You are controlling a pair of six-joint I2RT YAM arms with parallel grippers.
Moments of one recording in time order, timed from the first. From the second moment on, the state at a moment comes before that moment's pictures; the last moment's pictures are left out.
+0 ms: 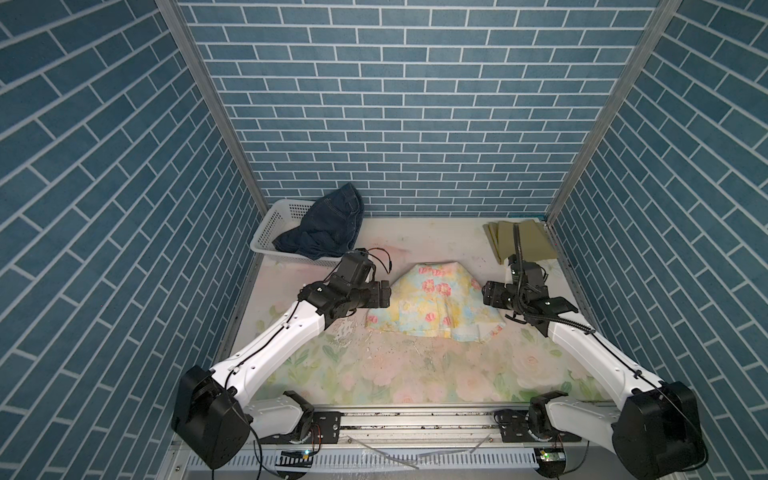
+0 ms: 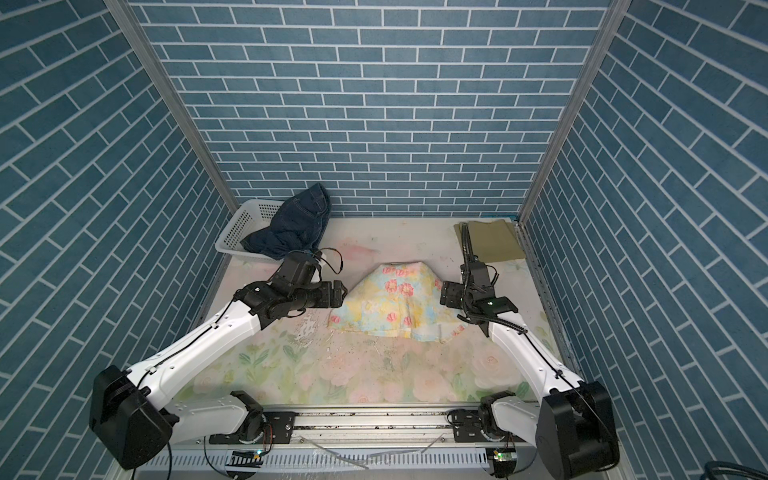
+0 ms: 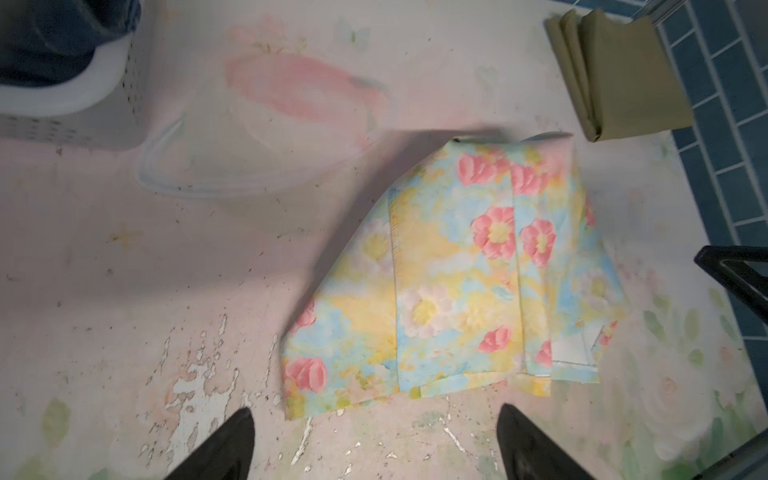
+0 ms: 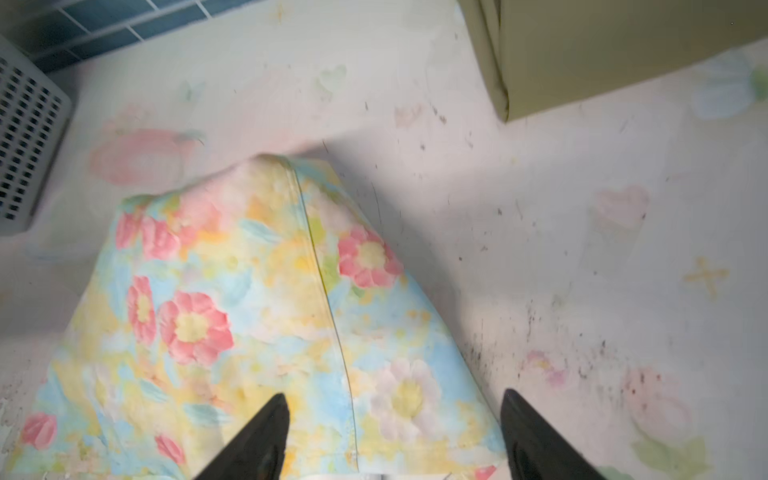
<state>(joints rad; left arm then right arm) -0.58 1.25 0.99 -0.61 -0.02 -0.51 0.31 1.18 0.75 -0.41 0.02 0.37</state>
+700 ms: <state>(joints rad) -0.59 1.28 0.76 -0.55 -0.12 -0.55 0.71 1.45 0.77 -0.36 0.06 0.46</state>
